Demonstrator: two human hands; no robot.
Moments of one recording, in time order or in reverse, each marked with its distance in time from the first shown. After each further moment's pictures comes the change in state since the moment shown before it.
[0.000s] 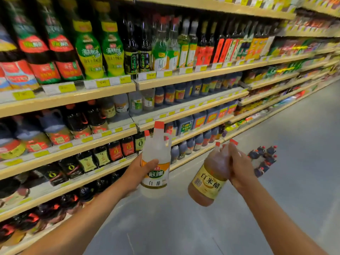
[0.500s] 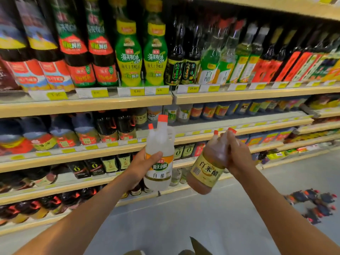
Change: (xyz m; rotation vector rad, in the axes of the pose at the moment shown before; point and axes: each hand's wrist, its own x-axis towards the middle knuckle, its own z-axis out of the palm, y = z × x) left_hand 0.104 0.018 -0.087 -0.103 0.306 -0.009; right_hand 0.174 -0.019 0.165 -0.085 -0.308 0.040
